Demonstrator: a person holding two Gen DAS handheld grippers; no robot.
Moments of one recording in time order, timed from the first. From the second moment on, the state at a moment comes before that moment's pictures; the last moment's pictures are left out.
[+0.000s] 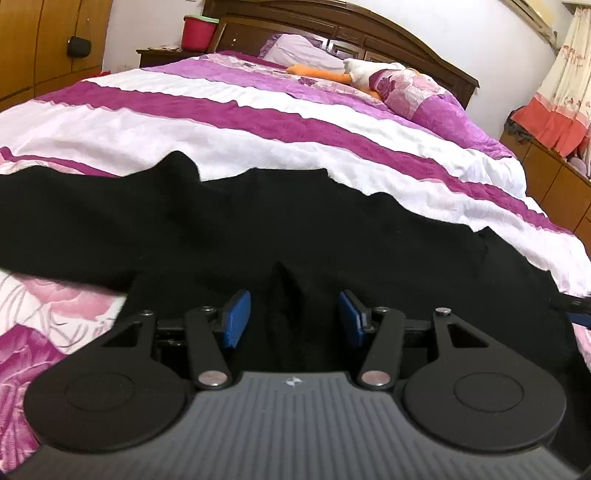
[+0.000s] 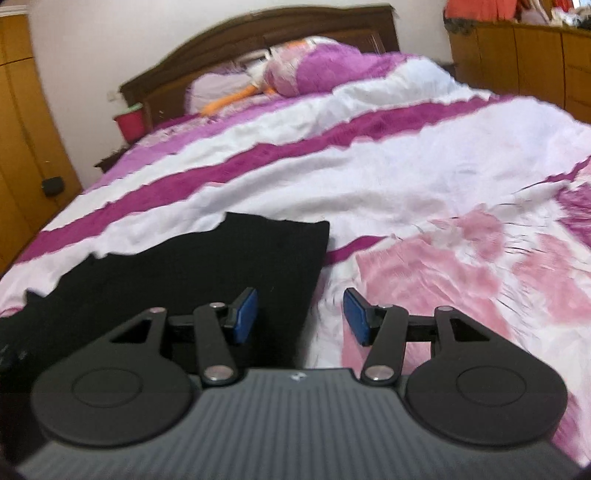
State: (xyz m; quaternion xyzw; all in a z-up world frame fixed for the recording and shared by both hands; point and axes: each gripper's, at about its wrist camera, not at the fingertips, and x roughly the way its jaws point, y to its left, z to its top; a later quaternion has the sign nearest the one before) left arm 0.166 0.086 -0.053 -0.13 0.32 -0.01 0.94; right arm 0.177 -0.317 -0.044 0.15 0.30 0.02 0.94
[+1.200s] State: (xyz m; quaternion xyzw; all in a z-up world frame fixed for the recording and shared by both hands) left arm 0.167 0.083 -0.037 -0.03 0.29 0.09 0.95; right arm 0.195 -0.305 -0.046 0.08 0.28 -0.02 0.96
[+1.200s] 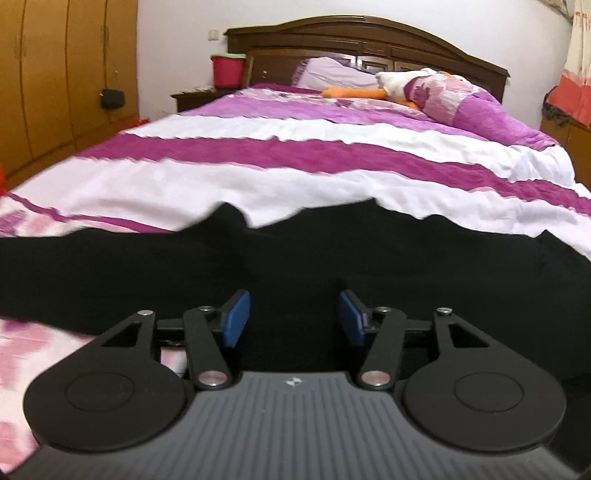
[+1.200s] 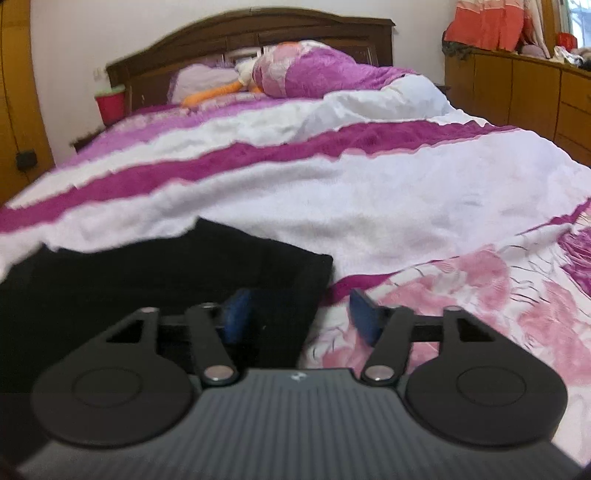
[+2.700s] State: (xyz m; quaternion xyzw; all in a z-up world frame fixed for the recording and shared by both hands) left arm 0.111 0.348 -0.025 -0.24 0.25 0.21 0.91; right arm -0.017 -0.222 -0.074 0.08 0.31 0.04 0.94
